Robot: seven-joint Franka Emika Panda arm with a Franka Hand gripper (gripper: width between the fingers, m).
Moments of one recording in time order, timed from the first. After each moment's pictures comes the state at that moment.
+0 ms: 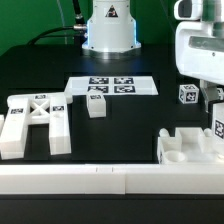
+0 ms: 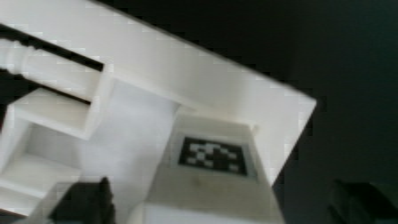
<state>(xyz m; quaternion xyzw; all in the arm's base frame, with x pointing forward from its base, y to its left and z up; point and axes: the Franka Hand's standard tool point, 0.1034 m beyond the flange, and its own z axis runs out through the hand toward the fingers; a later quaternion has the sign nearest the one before) 0.677 0.120 0.080 -0.87 0.48 -0.05 0.06</state>
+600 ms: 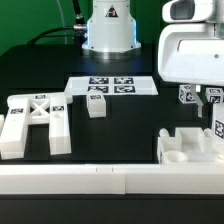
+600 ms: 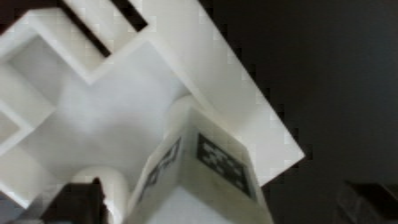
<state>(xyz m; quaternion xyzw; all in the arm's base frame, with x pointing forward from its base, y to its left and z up) 0.677 0.119 0.079 -0.95 0.30 -0.06 0.04</state>
